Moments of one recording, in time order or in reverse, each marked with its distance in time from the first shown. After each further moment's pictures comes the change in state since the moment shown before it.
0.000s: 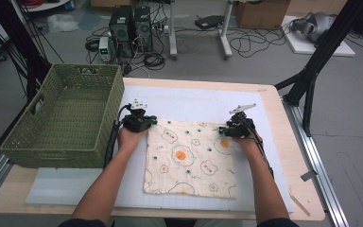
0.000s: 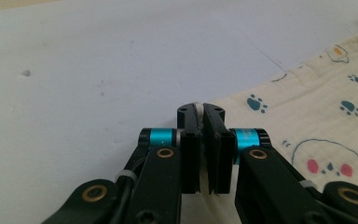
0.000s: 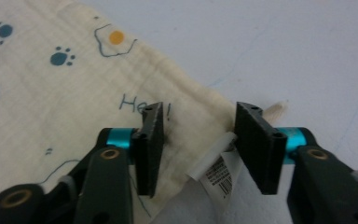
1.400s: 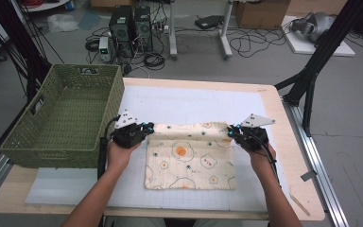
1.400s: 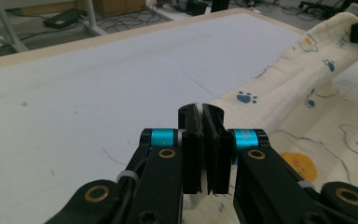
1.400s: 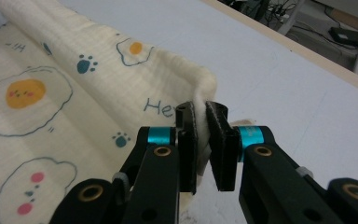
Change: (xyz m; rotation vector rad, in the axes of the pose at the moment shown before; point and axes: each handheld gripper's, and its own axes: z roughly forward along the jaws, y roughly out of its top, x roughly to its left) left arm -0.041 -0.022 -0.073 -0.197 -0.094 0.079; right arm 0.047 -0.020 -0.082 -0.246 -0.060 -0.130
